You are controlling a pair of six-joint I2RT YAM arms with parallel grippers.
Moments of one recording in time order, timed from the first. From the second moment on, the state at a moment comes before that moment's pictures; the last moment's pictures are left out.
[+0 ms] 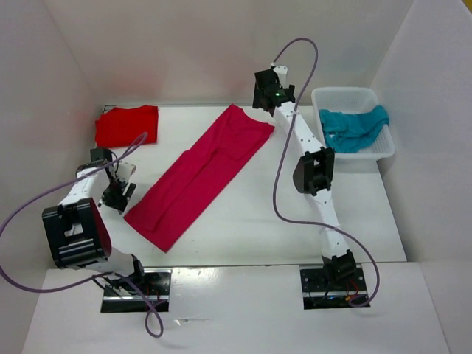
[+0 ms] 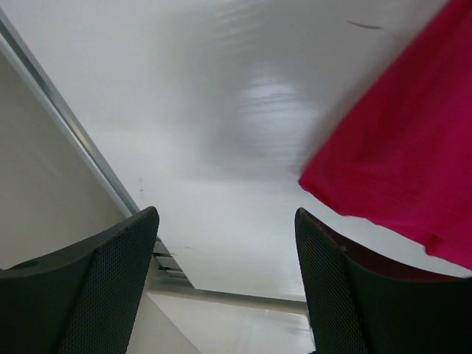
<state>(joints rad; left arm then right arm) 0.33 1.50 0.94 -0.75 -0.17 0.58 0.36 2.61 2.71 -0.79 0.53 0.38</state>
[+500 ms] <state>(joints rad) 0.32 1.21 0.82 -0.76 0.10 0.58 0.99 1.55 1.47 -0.62 0.42 0.66</state>
